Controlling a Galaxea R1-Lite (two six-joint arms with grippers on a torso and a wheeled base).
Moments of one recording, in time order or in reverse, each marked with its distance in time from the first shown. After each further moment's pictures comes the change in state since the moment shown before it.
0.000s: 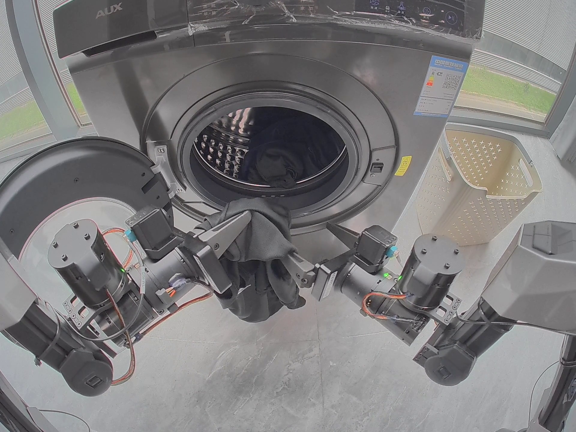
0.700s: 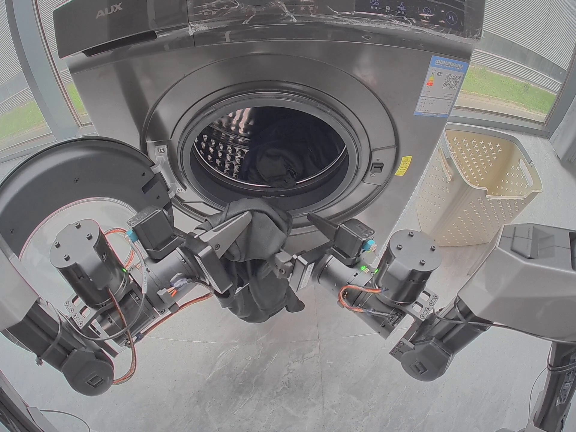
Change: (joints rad) left arm 0.002 0.007 -0.002 0.000 0.001 0.003; right arm 0.027 0.078 -0.143 0.008 -0.010 -0.007
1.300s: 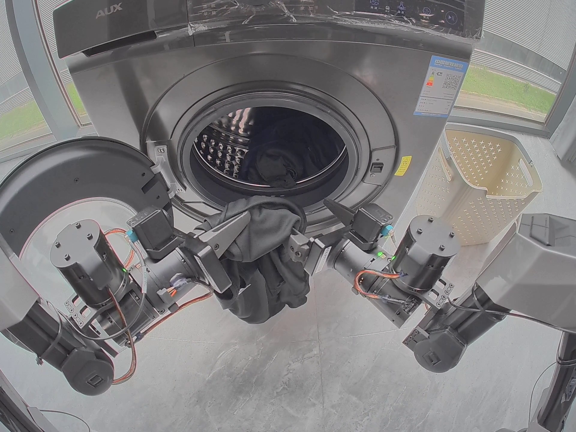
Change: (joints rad) left arm 0.004 0.002 0.001 0.001 0.003 0.000; right arm -0.040 -0.053 0.018 0.003 -0.001 -0.004
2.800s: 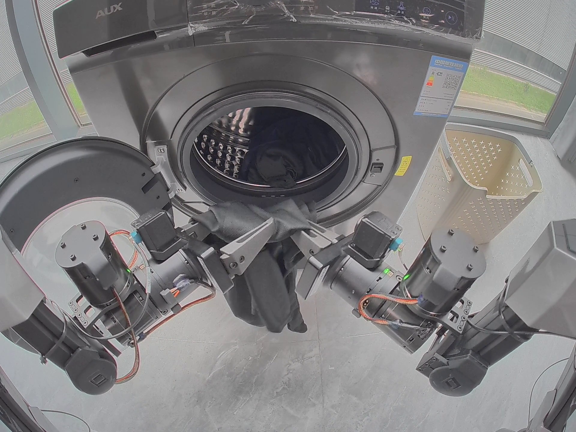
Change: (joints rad) left arm 0.004 0.020 -0.004 -0.002 -0.008 -0.012; right arm 0.114 -0.111 0.104 -0.026 -0.008 0.017
